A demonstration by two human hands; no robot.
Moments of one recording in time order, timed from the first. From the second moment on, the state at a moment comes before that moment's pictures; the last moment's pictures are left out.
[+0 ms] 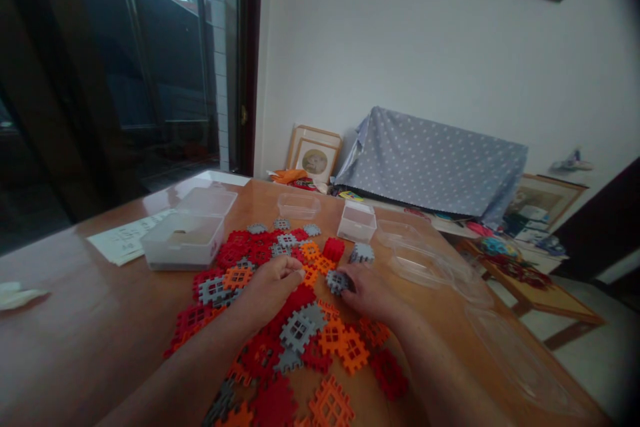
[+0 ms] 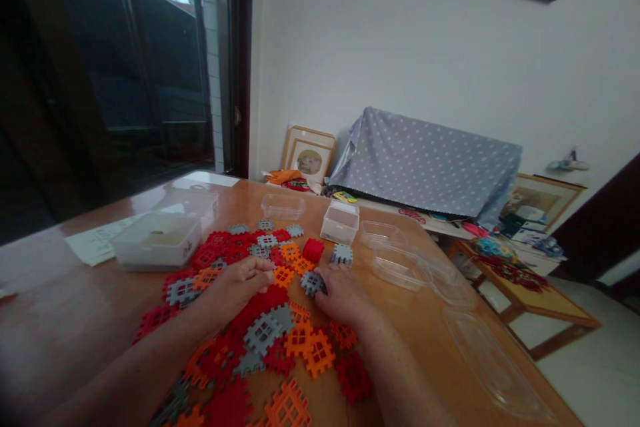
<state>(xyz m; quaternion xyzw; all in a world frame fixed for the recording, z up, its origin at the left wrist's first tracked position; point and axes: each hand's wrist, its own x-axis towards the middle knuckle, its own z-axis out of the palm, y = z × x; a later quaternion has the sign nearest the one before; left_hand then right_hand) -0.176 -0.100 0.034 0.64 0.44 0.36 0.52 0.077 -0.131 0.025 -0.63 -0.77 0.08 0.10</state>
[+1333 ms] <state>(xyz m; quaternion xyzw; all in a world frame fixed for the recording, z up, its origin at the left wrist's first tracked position) -0.188 -0.086 0.022 0.69 0.48 0.35 0.42 -0.008 -0.110 0.038 -0.68 -0.72 0.09 0.09</state>
